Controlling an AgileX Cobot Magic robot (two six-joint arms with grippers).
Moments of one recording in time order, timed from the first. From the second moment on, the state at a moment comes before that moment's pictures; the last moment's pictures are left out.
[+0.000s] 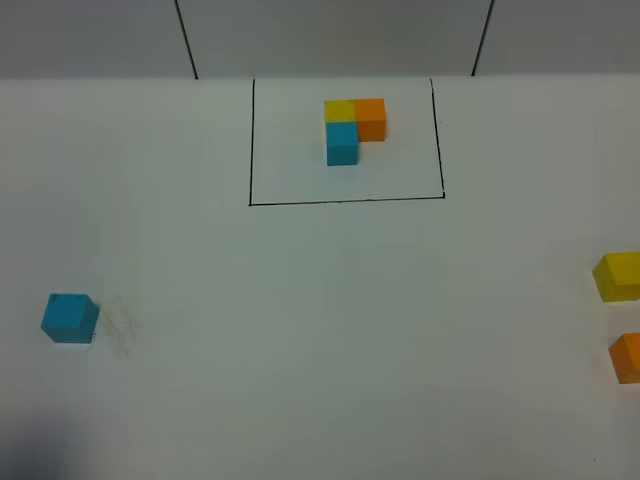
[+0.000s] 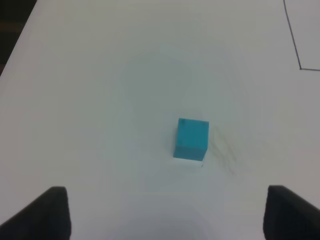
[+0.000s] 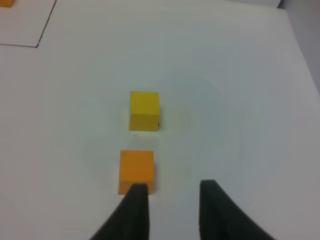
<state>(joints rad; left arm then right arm) -0.07 0.31 -0.62 0.14 0.97 -0.19 -0.03 0.00 -0.50 -0.07 1.07 -0.09</state>
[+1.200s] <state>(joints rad) -0.07 1.50 -0.77 0.03 0.58 -0.09 -0.03 0.00 -0.50 -0.07 1.07 -0.09</state>
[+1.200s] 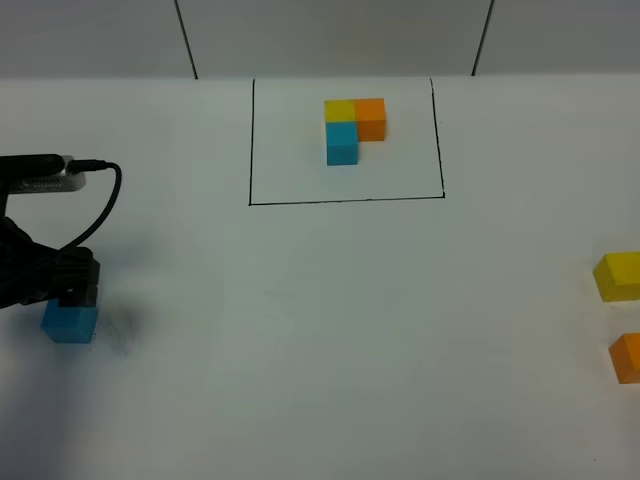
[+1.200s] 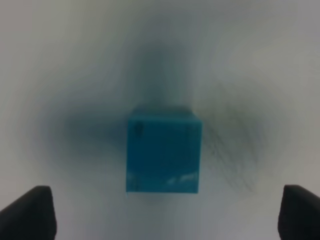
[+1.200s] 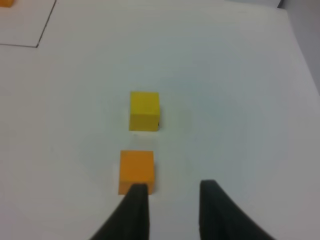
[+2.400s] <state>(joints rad) -0.07 1.74 -0.77 0.03 0.42 -0.09 -0.03 -0.01 -0.50 -0.07 1.07 -0.09</state>
